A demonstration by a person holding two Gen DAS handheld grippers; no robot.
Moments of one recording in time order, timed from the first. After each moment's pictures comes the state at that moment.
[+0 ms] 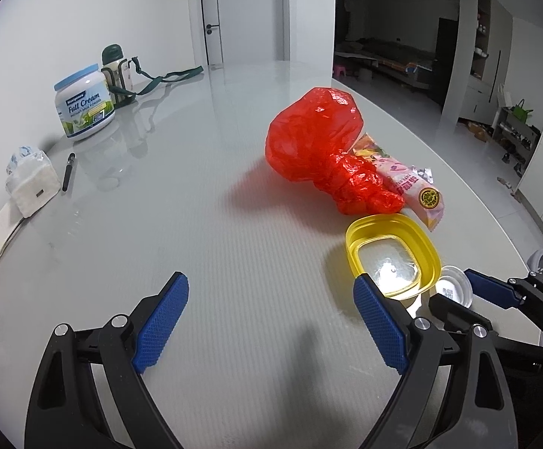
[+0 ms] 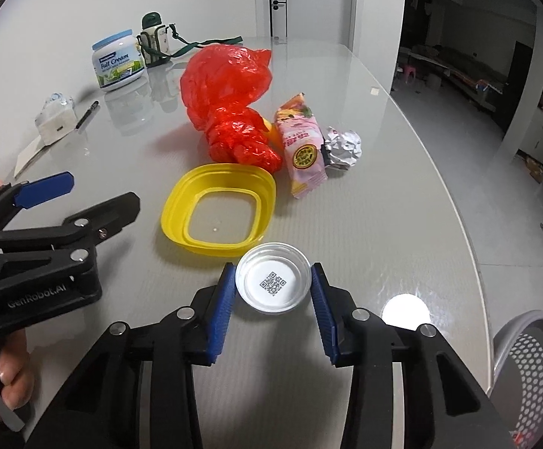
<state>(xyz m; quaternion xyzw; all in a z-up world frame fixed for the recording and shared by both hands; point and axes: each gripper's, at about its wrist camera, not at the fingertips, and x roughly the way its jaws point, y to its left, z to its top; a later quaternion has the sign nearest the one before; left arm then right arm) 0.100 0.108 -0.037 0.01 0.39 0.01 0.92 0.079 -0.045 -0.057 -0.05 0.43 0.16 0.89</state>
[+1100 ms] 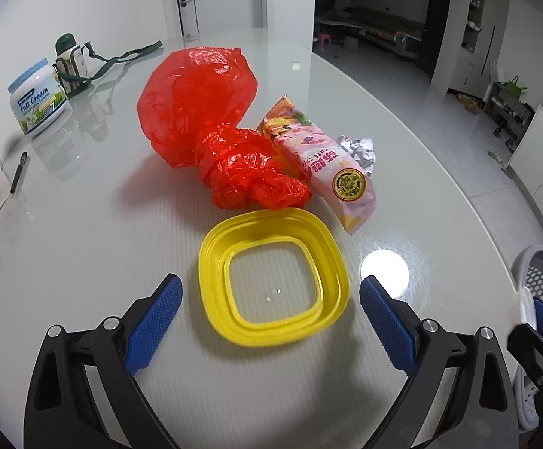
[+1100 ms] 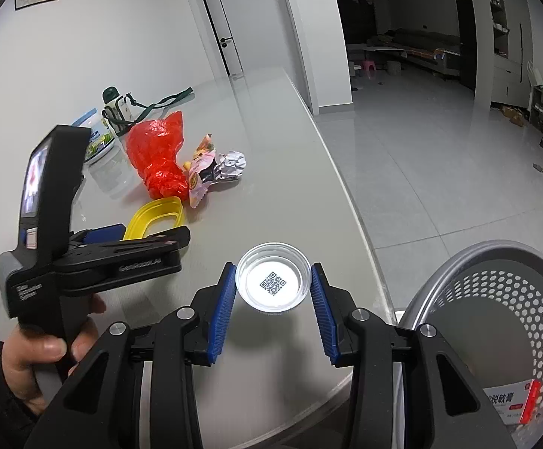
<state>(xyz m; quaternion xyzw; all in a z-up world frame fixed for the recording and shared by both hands) 0.138 0.020 -0.058 0.02 0.46 -0.02 0.89 0.032 -0.158 -0.035 0.07 0.39 0.12 0.91</state>
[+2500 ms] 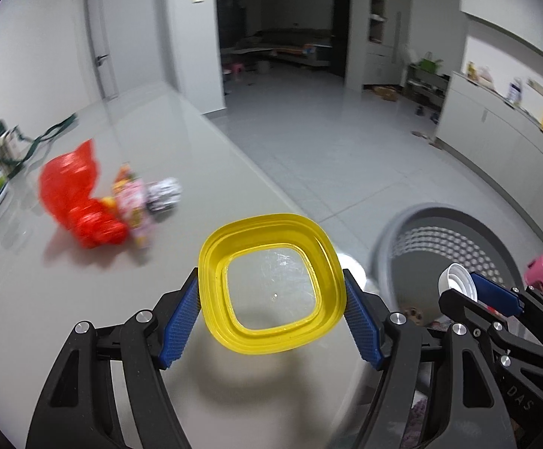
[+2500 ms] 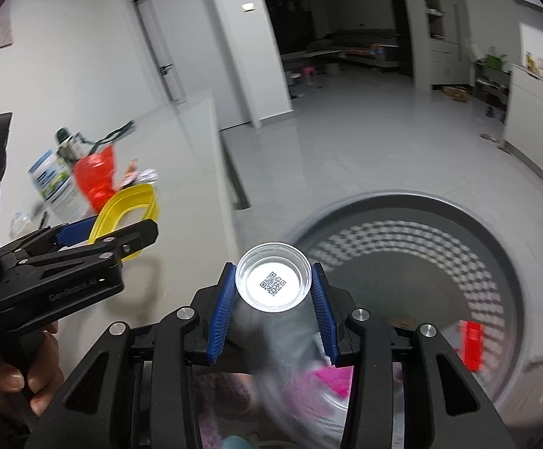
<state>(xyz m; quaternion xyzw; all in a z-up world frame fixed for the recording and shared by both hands) 0.062 -0.101 -0.018 0.09 0.38 -0.18 0.90 -0.038 -0.257 -0.035 0.13 0.37 0.00 0.92</state>
